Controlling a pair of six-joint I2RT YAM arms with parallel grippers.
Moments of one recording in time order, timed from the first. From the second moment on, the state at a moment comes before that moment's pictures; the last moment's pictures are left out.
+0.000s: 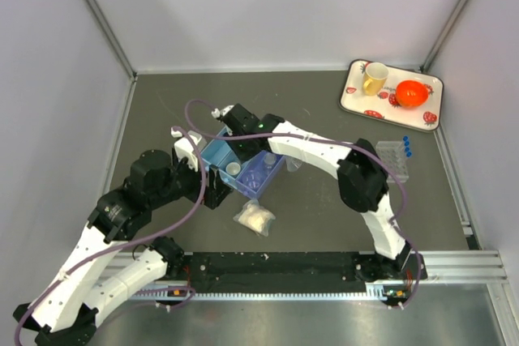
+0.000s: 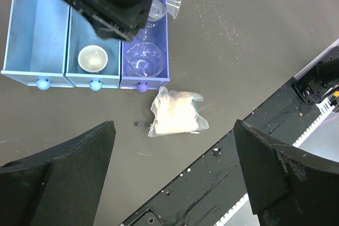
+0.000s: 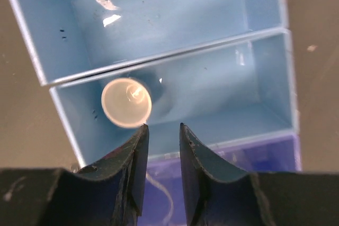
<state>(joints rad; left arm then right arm) -0.62 0.65 0.97 -0.82 0.16 -0.25 0.95 2.17 1.88 -0.70 0.08 0.20</state>
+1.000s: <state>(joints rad) -0.62 0.69 1.00 -0.82 0.15 -0.24 1.15 1.34 0.81 -0.44 0.20 0.50</state>
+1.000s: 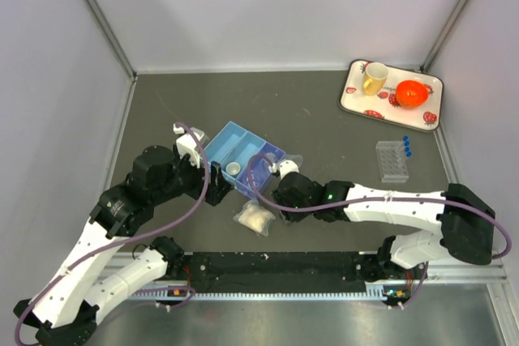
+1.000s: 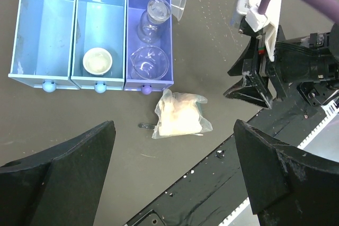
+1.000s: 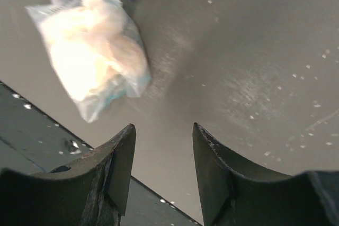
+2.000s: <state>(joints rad) -0.62 0.63 0.99 -0.85 0.11 -0.24 1.24 1.75 1.03 -0.24 0.23 0.58</state>
